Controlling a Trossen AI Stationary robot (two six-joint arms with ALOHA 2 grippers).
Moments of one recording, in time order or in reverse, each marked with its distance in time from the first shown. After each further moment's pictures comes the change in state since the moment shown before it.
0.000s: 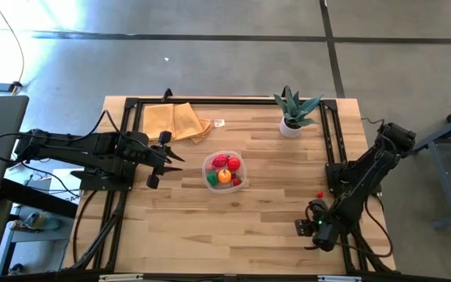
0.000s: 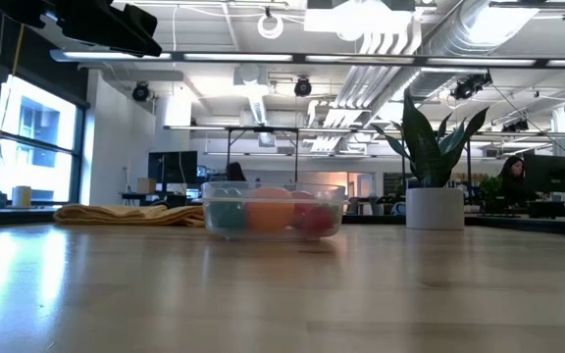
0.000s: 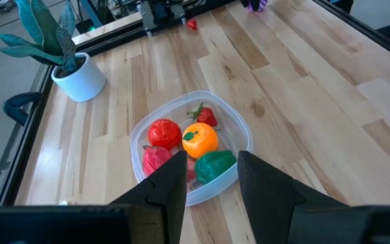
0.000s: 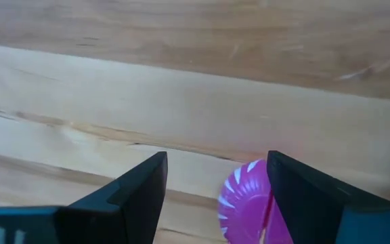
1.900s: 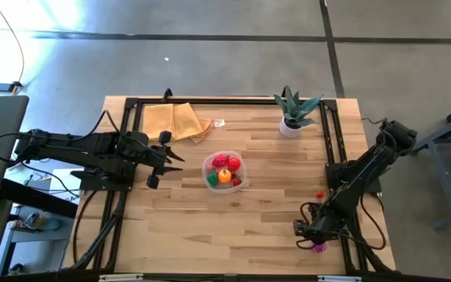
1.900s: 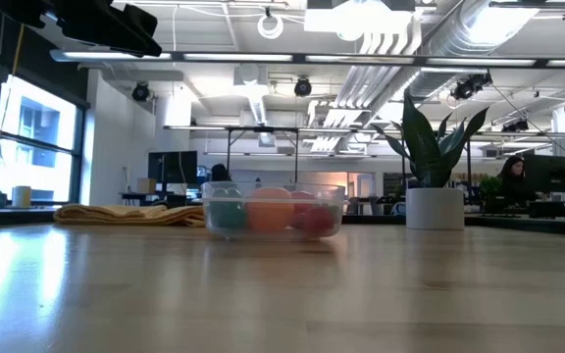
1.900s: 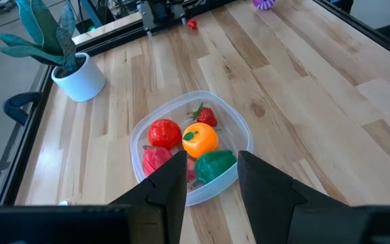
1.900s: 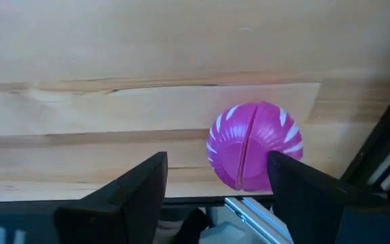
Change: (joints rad) left arm 0.000 0.000 0.000 0.000 0.000 0.000; right arm -0.104 -0.036 0.000 0.075 -0.291 0.095
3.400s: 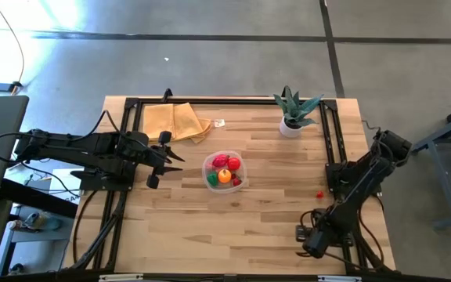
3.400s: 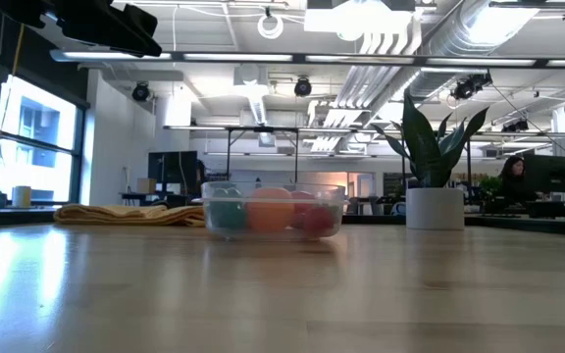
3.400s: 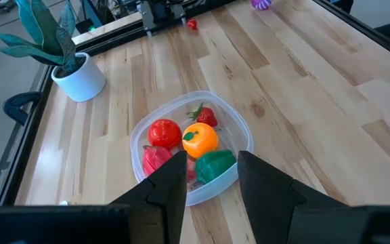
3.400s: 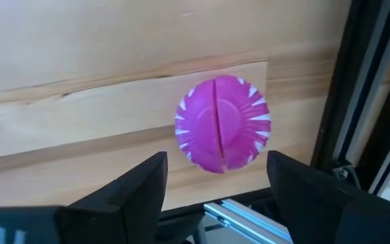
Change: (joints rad) left arm 0.000 0.000 0.000 0.000 0.000 0.000; right arm 0.049 0.159 0.214 -0.247 -0.042 0.108
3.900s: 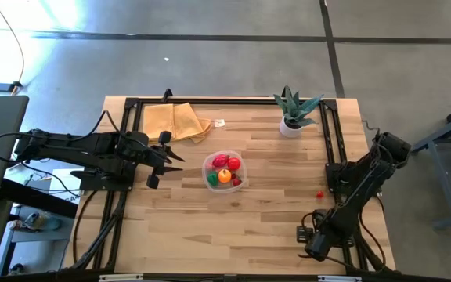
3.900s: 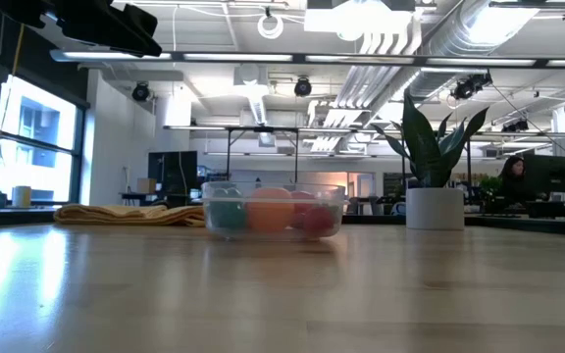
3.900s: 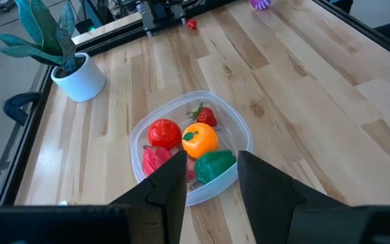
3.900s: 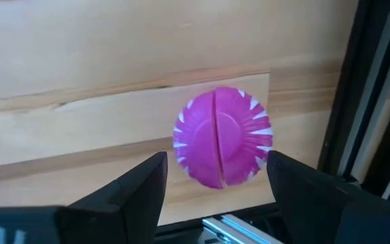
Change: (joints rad) left arm 0.000 0.000 0.000 0.000 0.000 0.000; right arm 0.031 0.020 -0.001 -0.003 0.044 0.014
